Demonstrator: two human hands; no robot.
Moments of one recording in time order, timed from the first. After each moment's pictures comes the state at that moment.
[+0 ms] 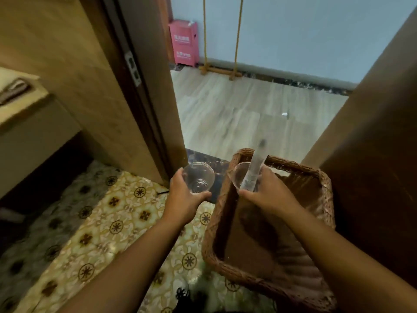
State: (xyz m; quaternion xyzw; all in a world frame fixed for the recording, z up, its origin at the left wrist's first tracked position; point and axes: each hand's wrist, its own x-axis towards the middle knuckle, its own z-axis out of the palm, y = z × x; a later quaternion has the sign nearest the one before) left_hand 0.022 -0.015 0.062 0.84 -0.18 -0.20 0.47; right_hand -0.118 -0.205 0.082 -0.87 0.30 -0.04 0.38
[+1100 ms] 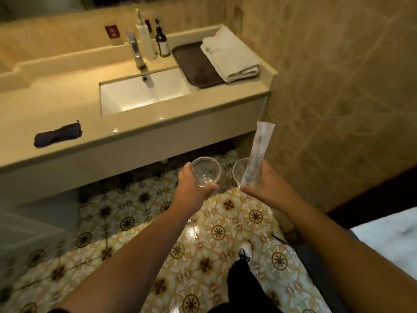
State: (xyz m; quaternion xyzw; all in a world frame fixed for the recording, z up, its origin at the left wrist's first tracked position) left_hand 0.463 0.410 0.006 0.84 0.17 -0.01 0.51; right_hand 0.501 0.182 0.033 -0.91 -0.09 0.12 0.38
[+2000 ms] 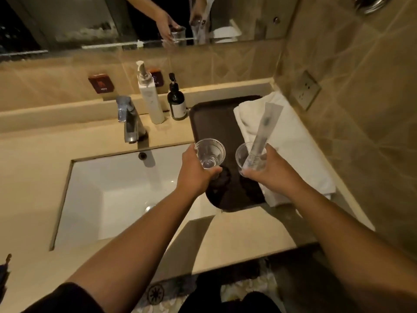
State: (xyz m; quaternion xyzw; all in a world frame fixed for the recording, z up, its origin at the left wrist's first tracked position) left_hand 1.067 0.575 0.018 0.84 0.22 0.07 0.49; right_hand 1.126 0.362 0.055 -0.92 -0.12 0.16 0.34
